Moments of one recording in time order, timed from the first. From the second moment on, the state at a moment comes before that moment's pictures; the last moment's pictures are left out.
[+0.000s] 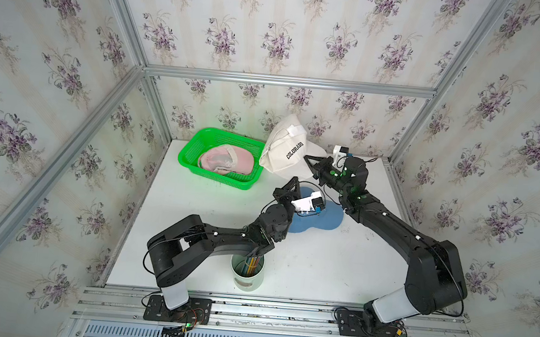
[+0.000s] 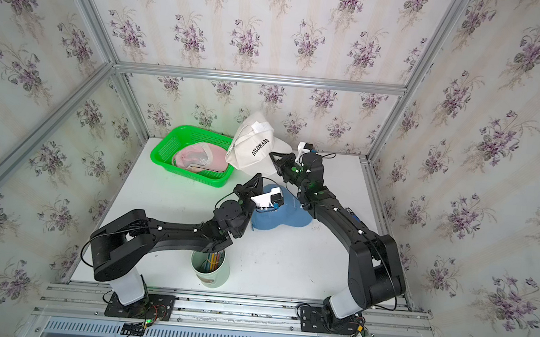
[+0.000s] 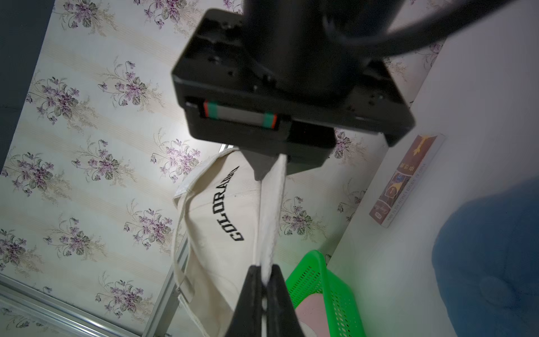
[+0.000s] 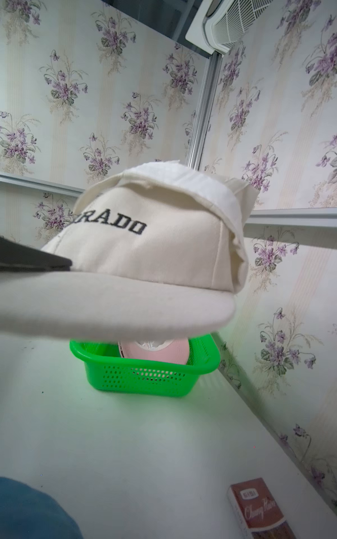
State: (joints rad) left arm -0.97 1.74 0.92 1.04 -0.70 1.25; right arm 0.40 1.55 1.07 0.36 -0.37 1.24
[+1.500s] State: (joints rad) left arm -0.67 1.63 1.37 -0.29 -0.37 0.28; right arm 0.45 1.44 1.18 -0.16 -0.16 0.80
